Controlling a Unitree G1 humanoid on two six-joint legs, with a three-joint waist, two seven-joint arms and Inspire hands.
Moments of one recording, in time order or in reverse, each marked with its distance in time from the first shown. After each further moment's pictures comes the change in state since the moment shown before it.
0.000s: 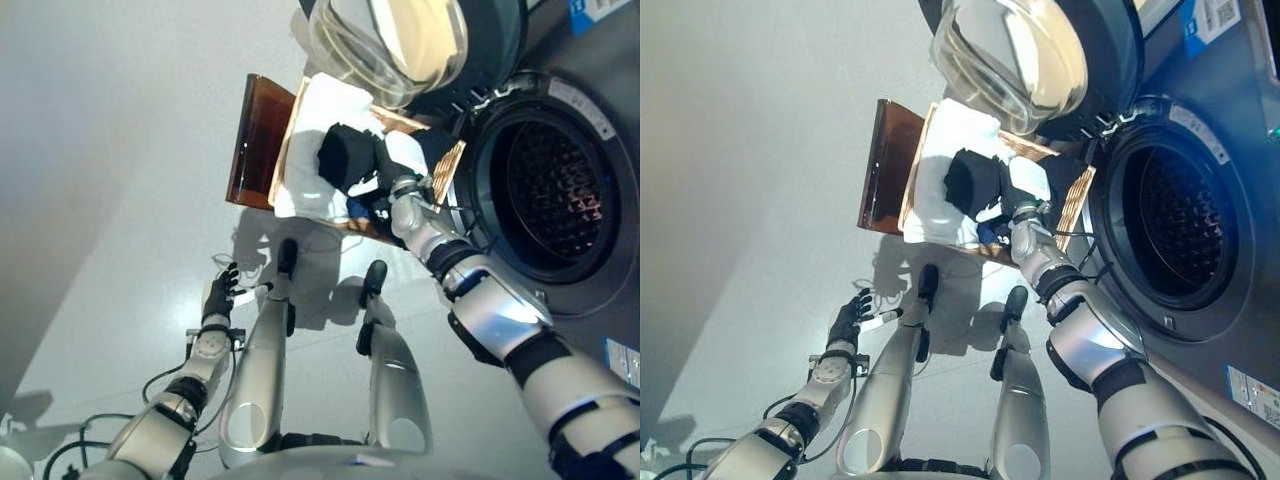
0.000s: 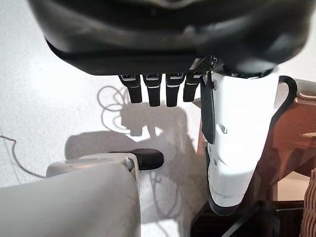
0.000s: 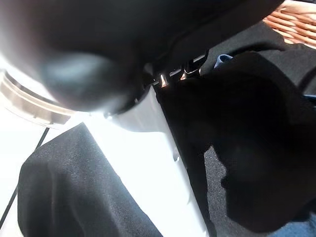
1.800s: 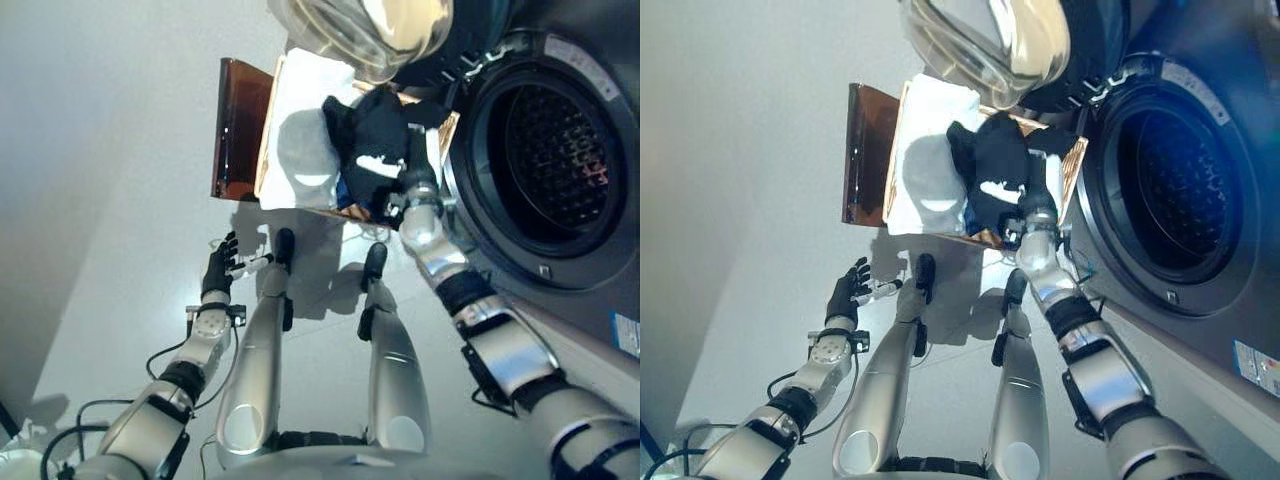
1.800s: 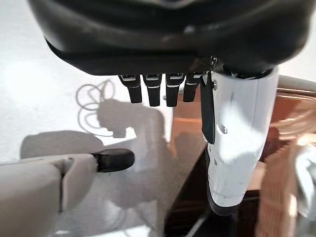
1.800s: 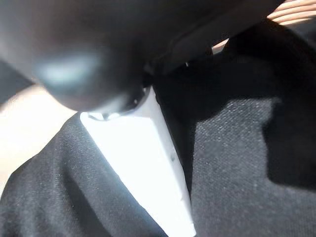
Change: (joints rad) left arm -0.022 0.037 0.000 -0.152 -0.013 -0.001 0.048; right arm 0.351 -0.012 -0.329 -0.474 0.481 -0.124 -0.052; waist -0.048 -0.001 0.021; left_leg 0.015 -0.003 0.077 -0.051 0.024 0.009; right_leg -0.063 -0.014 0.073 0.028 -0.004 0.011
